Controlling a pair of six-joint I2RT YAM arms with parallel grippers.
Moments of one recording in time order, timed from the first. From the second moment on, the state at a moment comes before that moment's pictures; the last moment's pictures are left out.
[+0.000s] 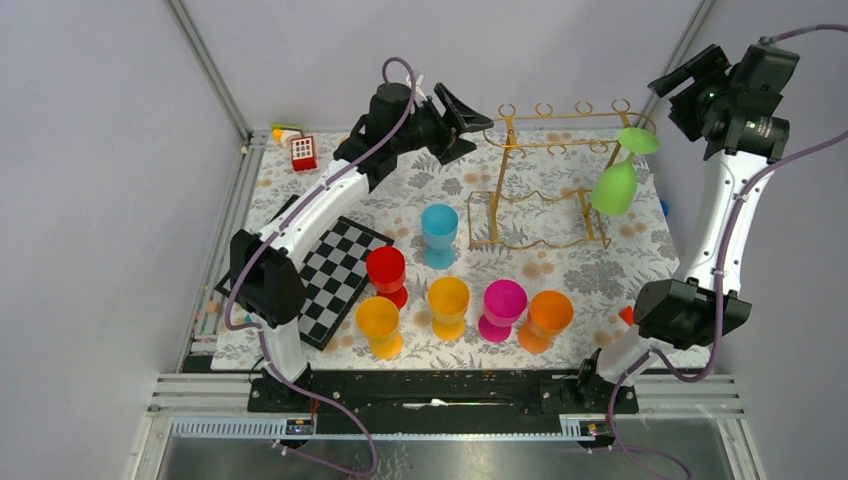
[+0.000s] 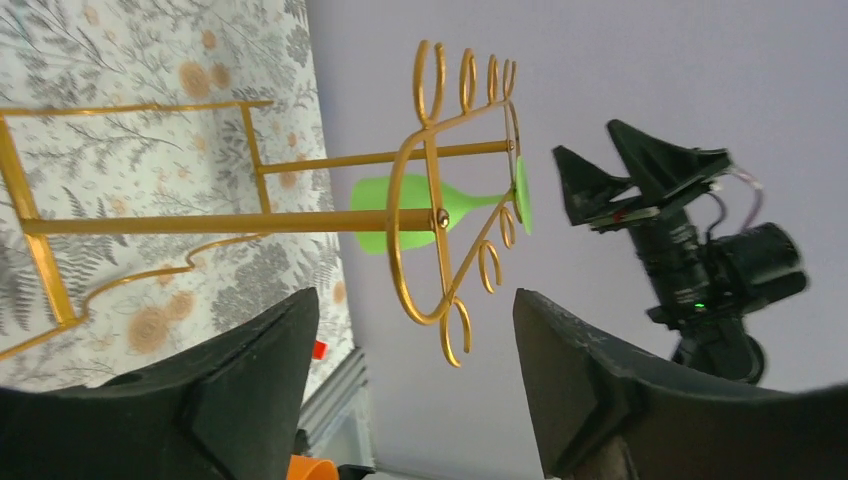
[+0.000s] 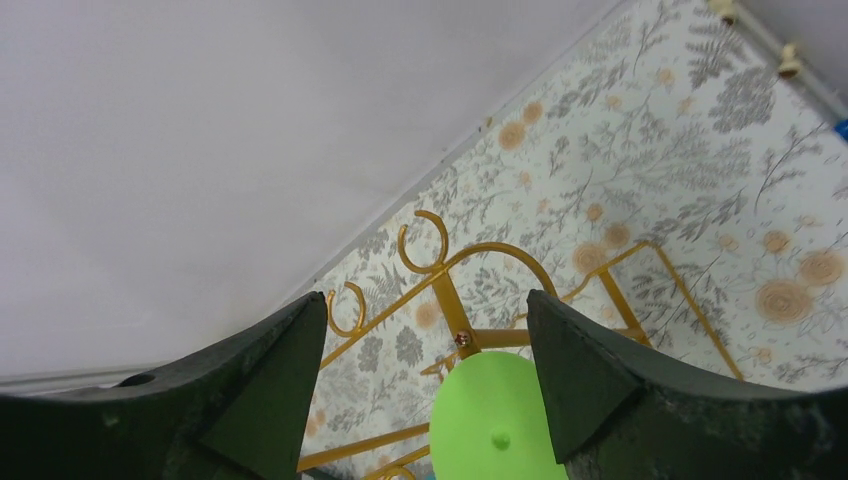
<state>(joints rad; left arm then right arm) -0.56 1.84 1.77 -0.13 0.43 -1.29 -0.37 1.66 2.04 -0.82 -0.27 0.66</state>
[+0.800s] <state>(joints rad) -0.66 1.95 2.18 -0.48 0.31 -0.33 -0.37 1.05 1.72 -1.04 -0.26 0.60</state>
